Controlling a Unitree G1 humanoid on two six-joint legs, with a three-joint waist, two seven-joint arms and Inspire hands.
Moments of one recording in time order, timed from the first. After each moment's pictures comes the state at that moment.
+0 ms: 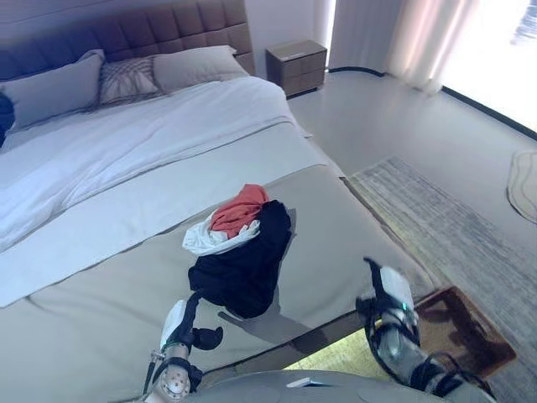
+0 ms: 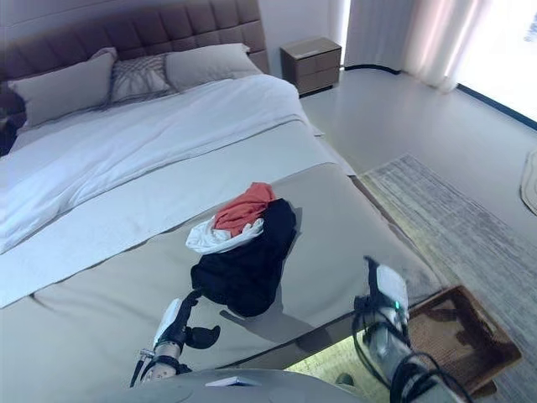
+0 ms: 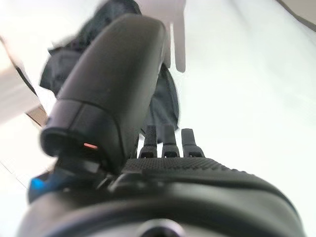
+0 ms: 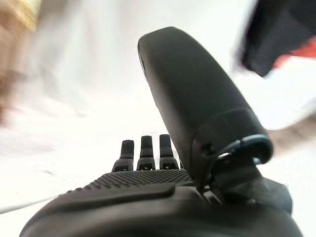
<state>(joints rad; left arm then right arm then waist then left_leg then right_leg) 0.08 0.30 -0.35 1.06 0.22 -0.41 0.44 -0.24 -0.40 0.45 1.02 -0.33 -0.15 -0.64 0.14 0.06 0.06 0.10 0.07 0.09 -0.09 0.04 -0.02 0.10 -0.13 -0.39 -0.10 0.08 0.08</state>
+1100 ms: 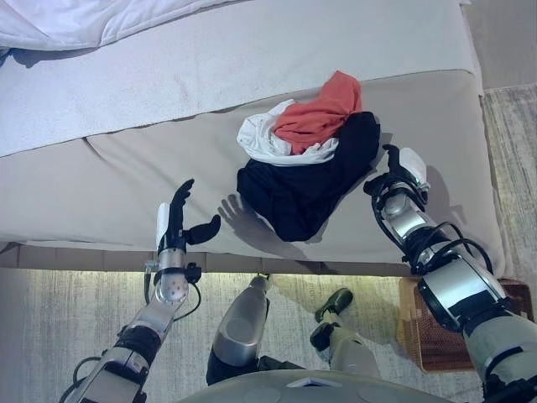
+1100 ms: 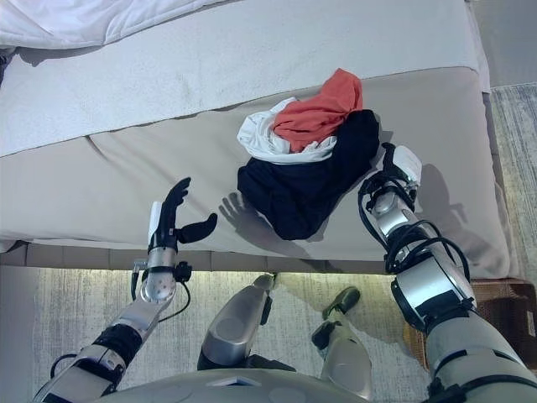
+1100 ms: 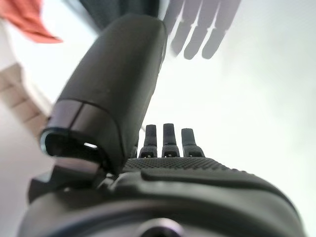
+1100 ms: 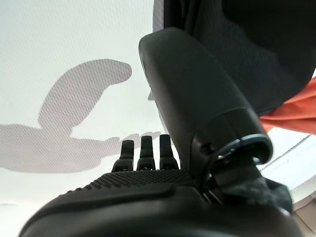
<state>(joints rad) -0.19 0.37 -0.31 0.66 0.00 -0.49 0.51 -0.83 -0.46 0.49 1.14 -0.06 0.13 -0.43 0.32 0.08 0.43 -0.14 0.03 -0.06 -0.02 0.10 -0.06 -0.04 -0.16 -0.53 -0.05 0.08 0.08</state>
